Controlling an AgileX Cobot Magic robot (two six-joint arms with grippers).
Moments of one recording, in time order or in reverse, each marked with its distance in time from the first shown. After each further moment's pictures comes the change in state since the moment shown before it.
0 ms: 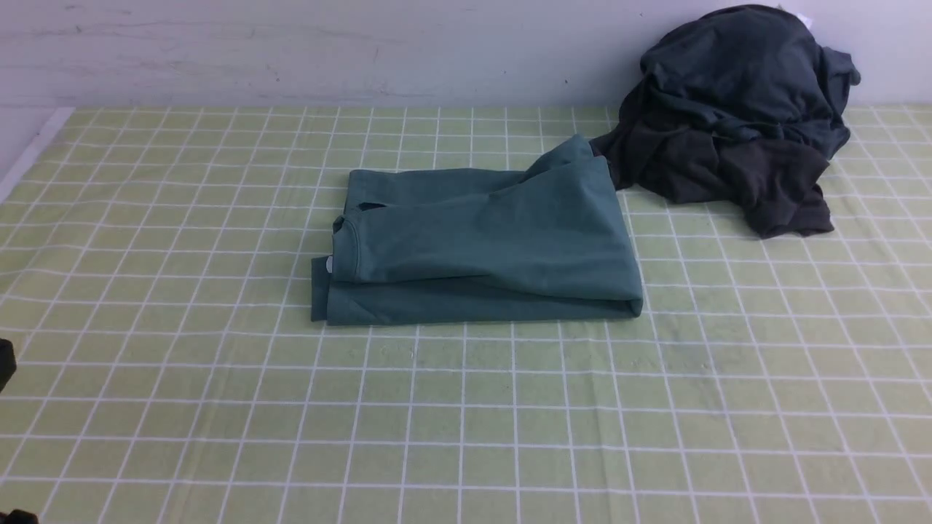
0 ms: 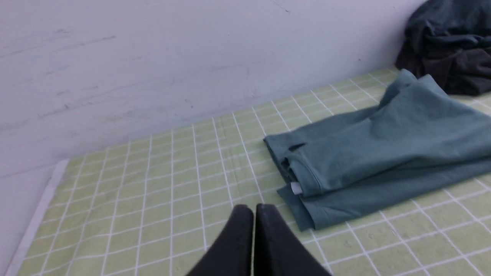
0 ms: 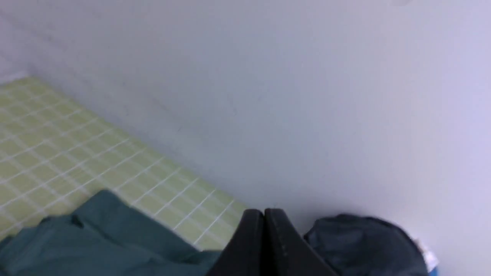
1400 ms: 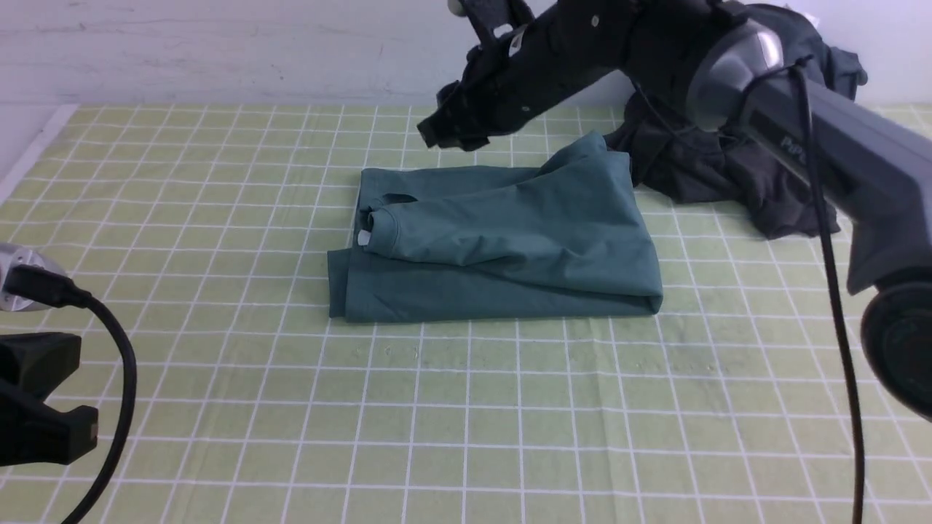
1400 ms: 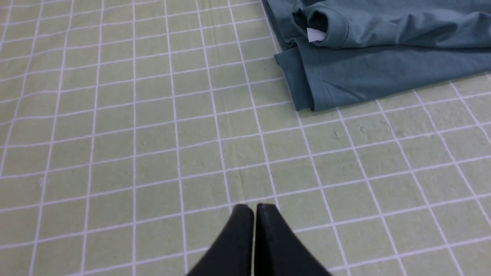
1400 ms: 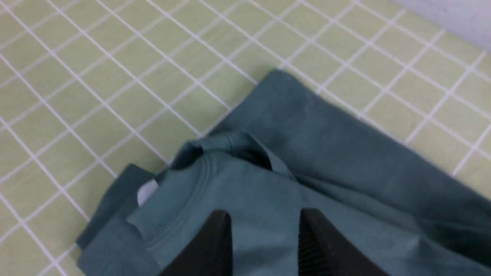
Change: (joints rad) right arm 0.229 1.191 -1.044 0.004 0.537 0.256; left arm 0.030 0.433 -0.230 0.150 0.252 -0.230
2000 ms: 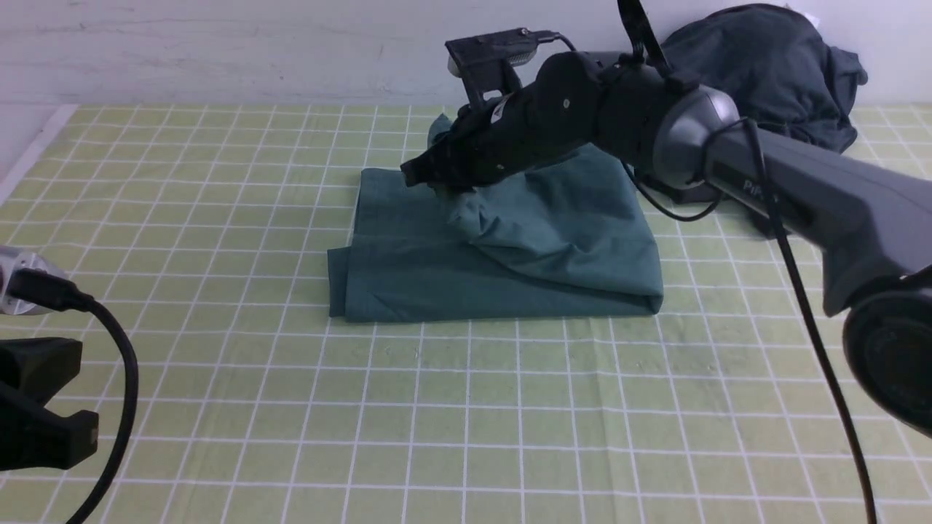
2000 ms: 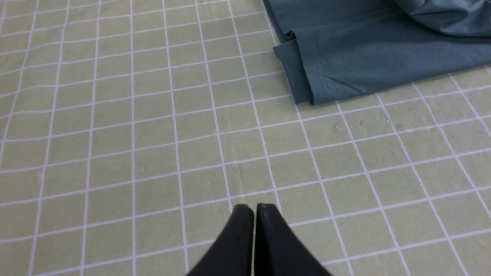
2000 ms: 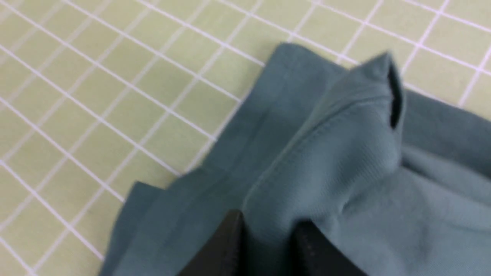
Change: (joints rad) right arm 0.033 -0.004 0.179 0.080 -0.266 0.082; left arm 0.002 0.000 0.000 0.010 0.015 0.000
